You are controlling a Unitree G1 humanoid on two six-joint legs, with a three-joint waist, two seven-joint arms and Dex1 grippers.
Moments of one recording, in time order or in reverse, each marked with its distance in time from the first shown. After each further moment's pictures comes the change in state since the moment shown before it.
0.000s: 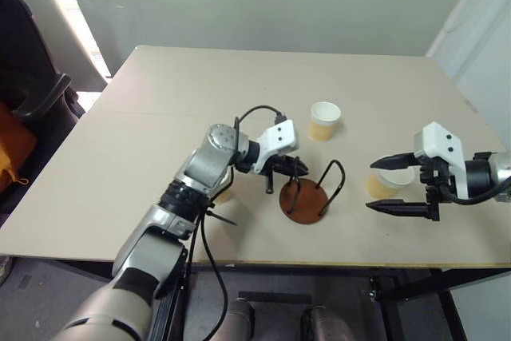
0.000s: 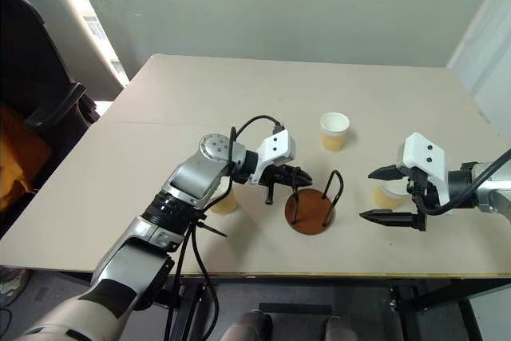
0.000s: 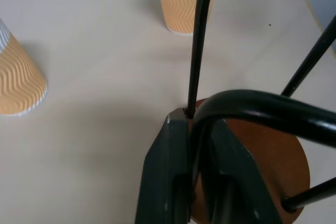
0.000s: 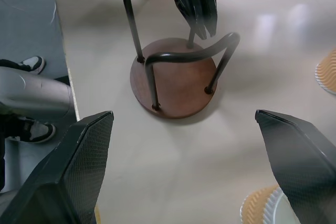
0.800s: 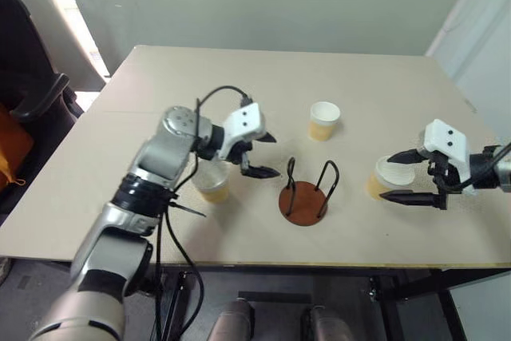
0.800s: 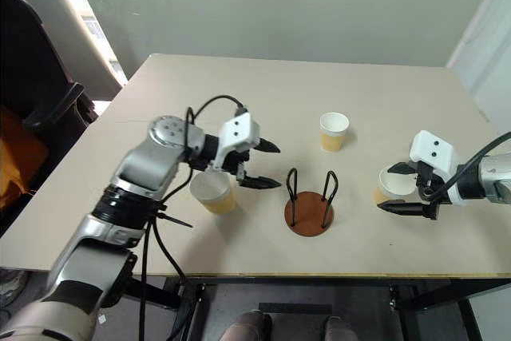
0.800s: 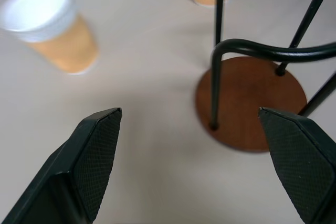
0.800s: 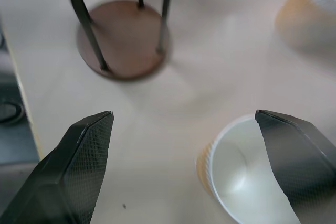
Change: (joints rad) left arm 0.011 0.267 0.107 -0.187 -0.073 0.035 -0.096; right arm -0.077 -0.042 0.138 0.217 -0.185 -0.123 0.025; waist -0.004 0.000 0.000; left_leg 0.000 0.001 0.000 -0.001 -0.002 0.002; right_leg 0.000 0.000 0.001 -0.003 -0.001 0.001
